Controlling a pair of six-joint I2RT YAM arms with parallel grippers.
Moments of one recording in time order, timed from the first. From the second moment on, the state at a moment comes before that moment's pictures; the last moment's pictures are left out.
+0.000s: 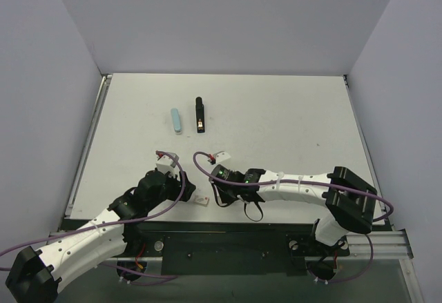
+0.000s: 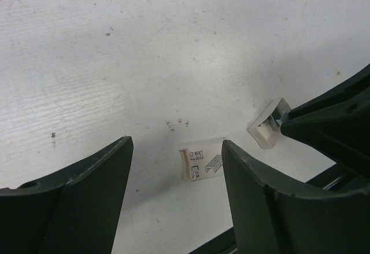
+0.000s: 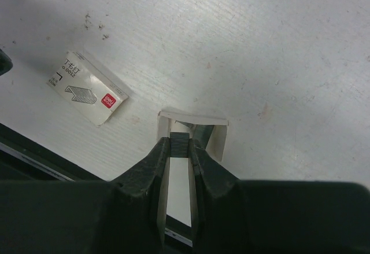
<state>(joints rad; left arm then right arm) -0.75 0.67 0.26 -0.12 -0.12 -0.52 1.15 1.56 0.89 -0.36 0.28 0.61</state>
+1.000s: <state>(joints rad) -0.75 0.67 0.26 -0.12 -0.12 -0.52 1.17 1.61 0.89 -0.37 0.32 0.63</state>
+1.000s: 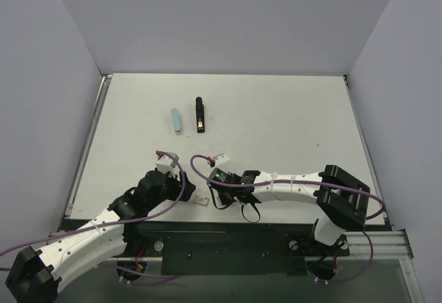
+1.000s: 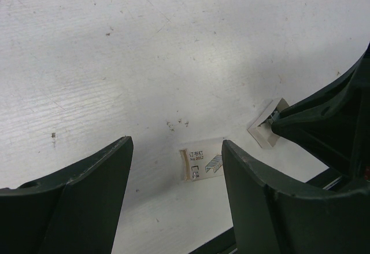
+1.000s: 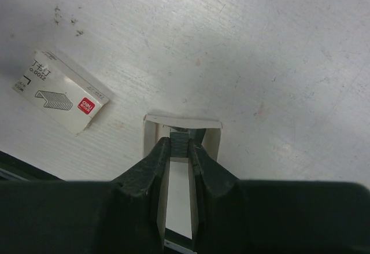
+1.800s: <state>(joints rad) -0.75 0.67 0.26 -0.12 -0.12 -0.52 1.18 1.63 0.90 -0.38 0.32 0.64</state>
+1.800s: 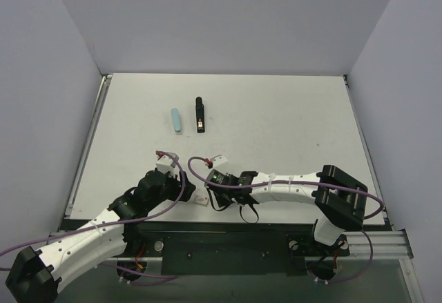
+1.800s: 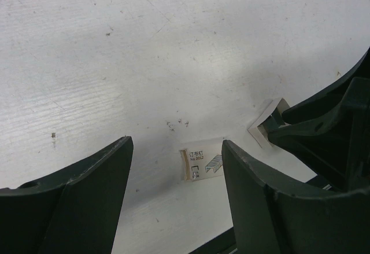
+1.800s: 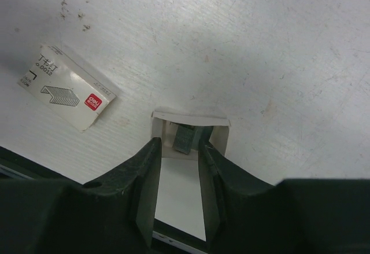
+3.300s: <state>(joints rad) -0.79 1.03 0.31 -0.10 -0.16 -0.65 1.09 1.48 0.76 -0.34 0.29 0.61</state>
